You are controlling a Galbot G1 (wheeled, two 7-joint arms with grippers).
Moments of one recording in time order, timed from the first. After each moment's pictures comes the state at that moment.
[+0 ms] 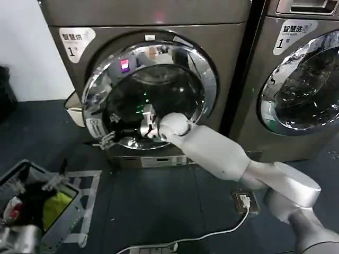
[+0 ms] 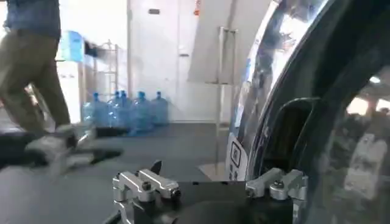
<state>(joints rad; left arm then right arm) 1.71 -1.35 -1.06 -2.38 -0.44 0.10 0.02 0.09 1.36 -0.74 1.25 0.97 -0.02 -0.73</state>
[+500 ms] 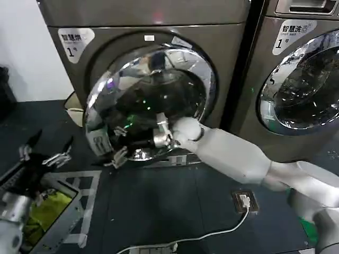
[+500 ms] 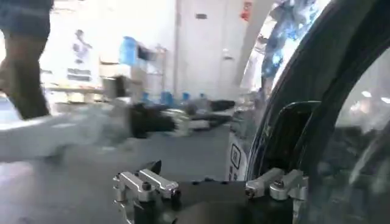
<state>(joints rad) 1.54 -1.06 -1.07 -2.12 -0.60 0.01 0.31 0.11 1.18 -0.84 1.40 1.07 0.04 -0.93</state>
